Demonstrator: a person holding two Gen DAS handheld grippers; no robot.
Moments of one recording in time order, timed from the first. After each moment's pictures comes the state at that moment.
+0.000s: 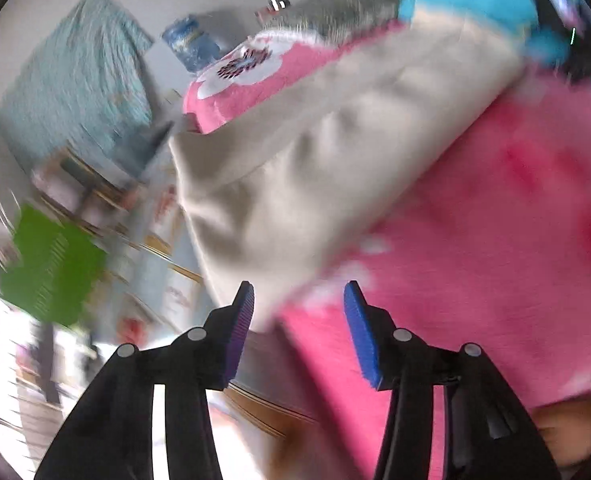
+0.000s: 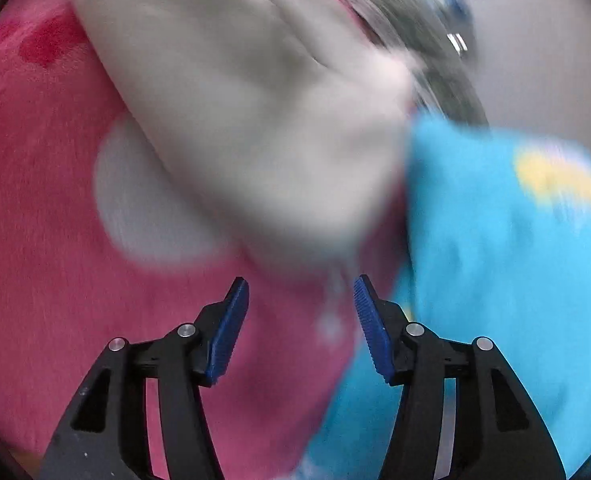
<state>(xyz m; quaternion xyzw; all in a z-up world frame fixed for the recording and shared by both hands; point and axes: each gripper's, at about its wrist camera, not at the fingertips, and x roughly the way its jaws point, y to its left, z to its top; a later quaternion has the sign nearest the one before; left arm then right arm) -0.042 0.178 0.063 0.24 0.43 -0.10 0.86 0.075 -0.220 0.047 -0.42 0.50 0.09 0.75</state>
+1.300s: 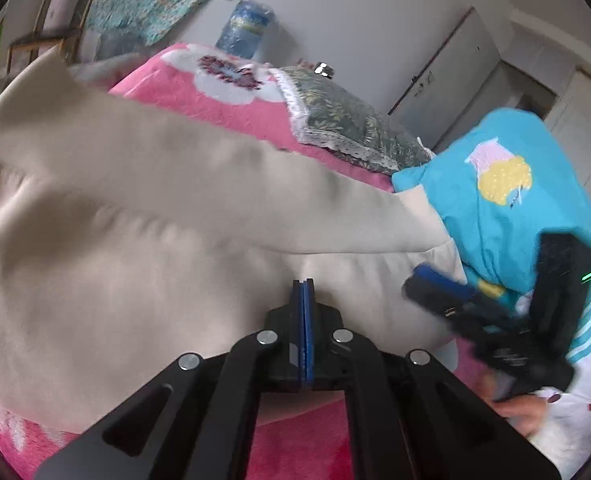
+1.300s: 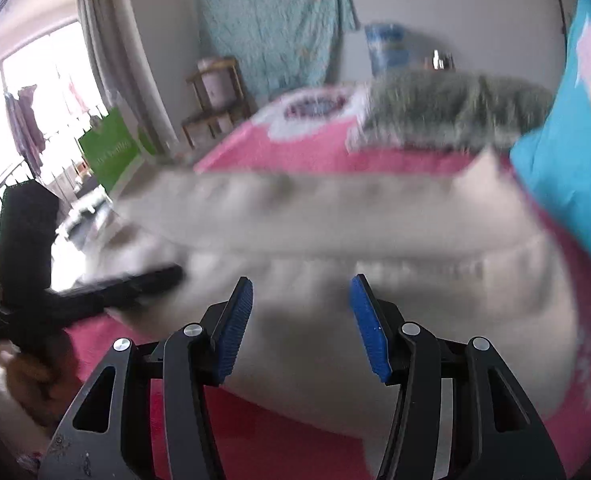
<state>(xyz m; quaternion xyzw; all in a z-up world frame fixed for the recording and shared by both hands) 0.081 0.056 0.010 -0.22 0.37 -0.16 0.89 0.085 -0.166 0.045 0.04 0.38 0.27 0.88</state>
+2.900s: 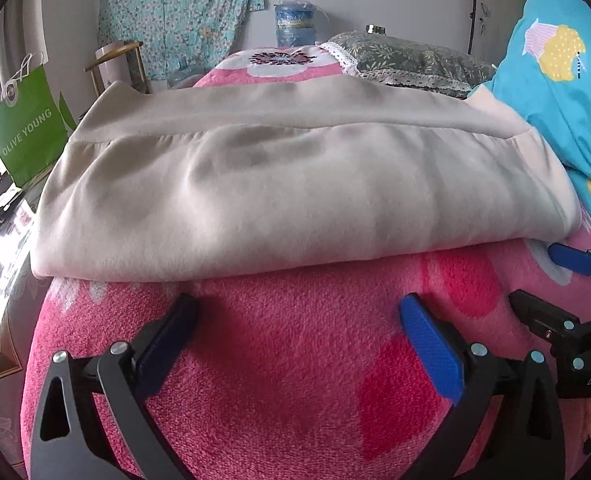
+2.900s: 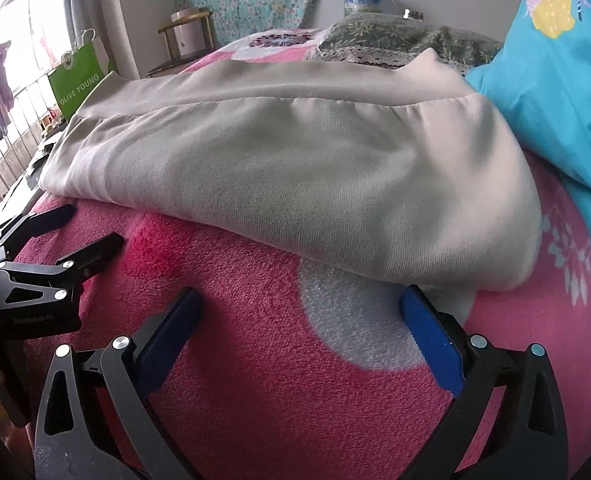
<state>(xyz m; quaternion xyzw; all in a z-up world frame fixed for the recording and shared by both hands) 0.025 -0.002 -0.017 0.00 0.40 0.05 0.92 0.001 -0.198 0.017 -0.04 0.43 0.20 0.88</state>
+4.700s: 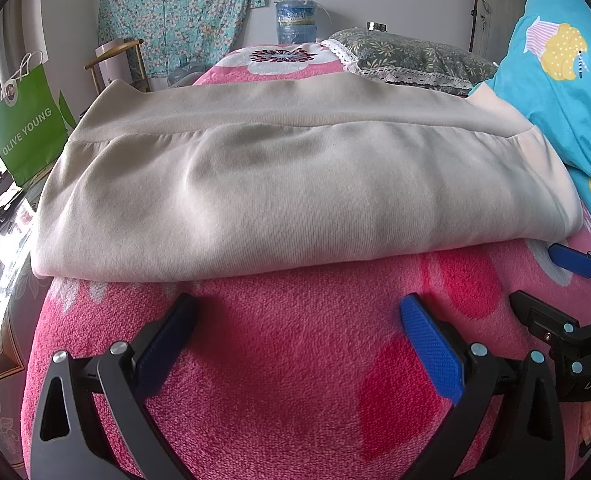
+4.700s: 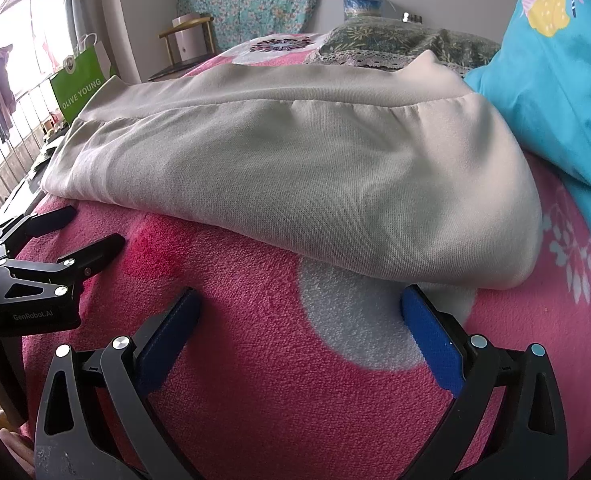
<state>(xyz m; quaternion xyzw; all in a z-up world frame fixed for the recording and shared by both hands) 0.024 -0.002 -0.016 0.00 0.40 0.06 0.91 -0.007 -0.196 0.015 -0.04 0.42 0.20 0.88</state>
